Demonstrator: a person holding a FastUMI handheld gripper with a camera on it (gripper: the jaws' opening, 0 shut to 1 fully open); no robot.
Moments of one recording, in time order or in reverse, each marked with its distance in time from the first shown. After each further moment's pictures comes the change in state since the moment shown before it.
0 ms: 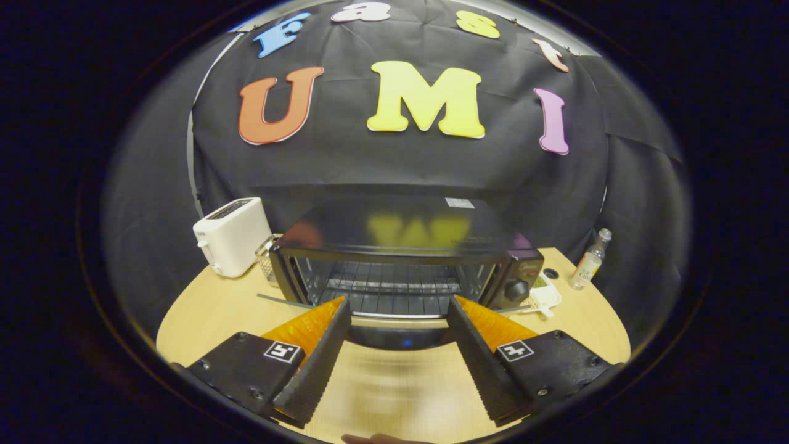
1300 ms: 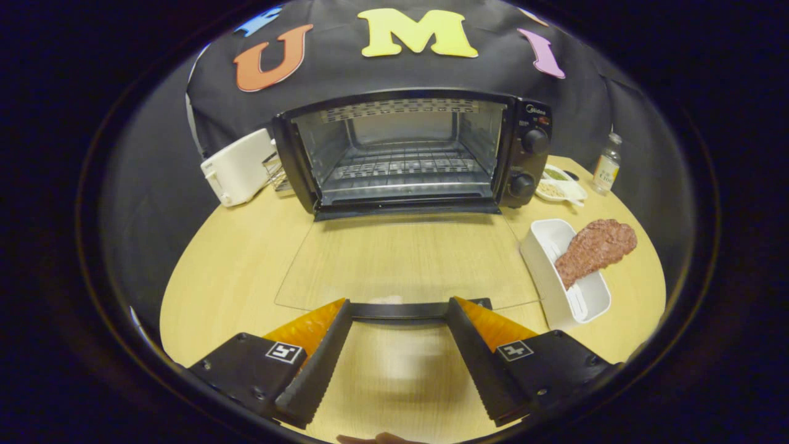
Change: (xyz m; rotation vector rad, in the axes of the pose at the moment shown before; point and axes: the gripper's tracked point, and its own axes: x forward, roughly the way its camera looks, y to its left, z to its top) arm -0.016 0.002 -0.152 0.058 0.270 0.107
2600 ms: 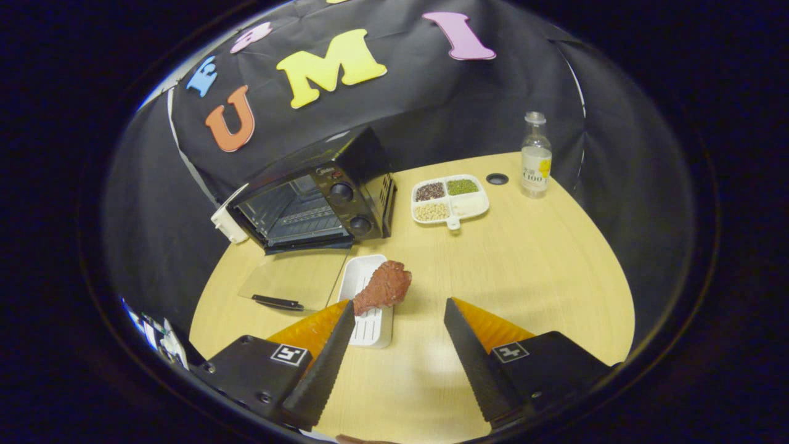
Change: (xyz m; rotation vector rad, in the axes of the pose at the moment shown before) arm -0.082 -0.272 0.053 0.150 0.000 0.193
